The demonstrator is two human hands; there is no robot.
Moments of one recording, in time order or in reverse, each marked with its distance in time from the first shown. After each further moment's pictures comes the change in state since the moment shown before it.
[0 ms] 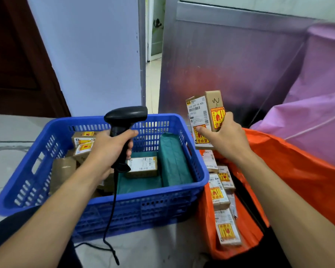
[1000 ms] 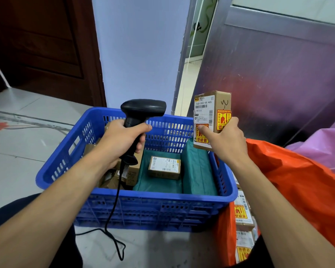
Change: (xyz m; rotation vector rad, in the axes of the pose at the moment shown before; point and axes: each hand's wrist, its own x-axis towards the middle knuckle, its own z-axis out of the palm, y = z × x) left_hand -0.009 0.025 -0.052 0.065 0.060 0.004; right_hand 0.011 -0.067 0.065 0.119 -0.060 -0.038
